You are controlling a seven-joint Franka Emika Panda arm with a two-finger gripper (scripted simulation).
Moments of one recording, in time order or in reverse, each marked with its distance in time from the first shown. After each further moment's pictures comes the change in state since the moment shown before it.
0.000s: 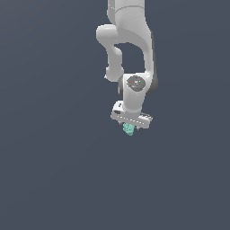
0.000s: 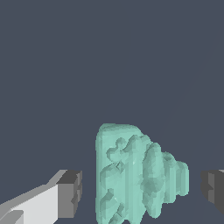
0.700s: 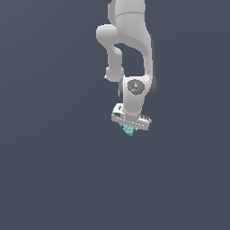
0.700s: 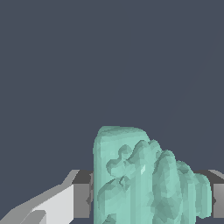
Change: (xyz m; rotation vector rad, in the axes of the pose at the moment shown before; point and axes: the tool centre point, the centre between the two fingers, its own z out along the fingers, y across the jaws) arm 0.001 -0.001 0.016 0.001 0.002 0.001
